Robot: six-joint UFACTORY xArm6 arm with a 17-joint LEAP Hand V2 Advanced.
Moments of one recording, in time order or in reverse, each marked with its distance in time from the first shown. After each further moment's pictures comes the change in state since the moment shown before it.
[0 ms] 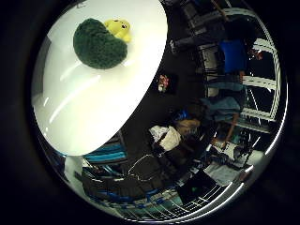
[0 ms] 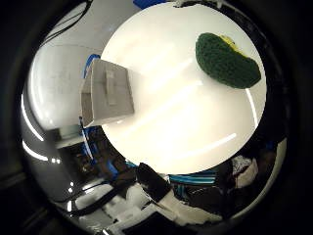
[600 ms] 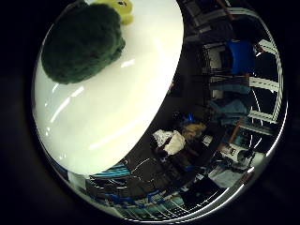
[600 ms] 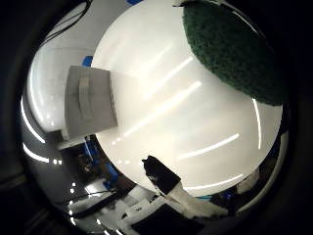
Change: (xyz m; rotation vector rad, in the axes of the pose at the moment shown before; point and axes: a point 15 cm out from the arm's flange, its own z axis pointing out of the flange) arm -0.006 -0.032 0.081 -0.073 -0.052 0.021
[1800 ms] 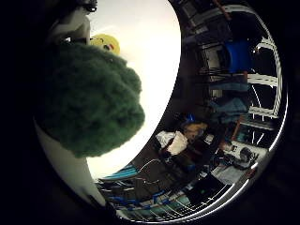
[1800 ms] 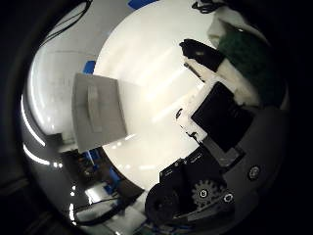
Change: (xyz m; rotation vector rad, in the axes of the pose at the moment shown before) arm -0.056 0.030 -0.086 -0.027 -0.060 -0.011
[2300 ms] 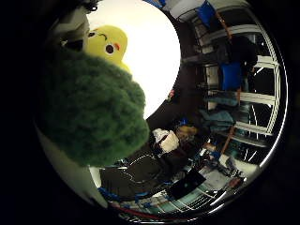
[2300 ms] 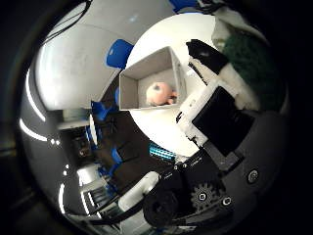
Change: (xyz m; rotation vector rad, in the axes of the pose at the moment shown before) arm -0.189 0.071 -0.195 0.101 0.014 -0.281
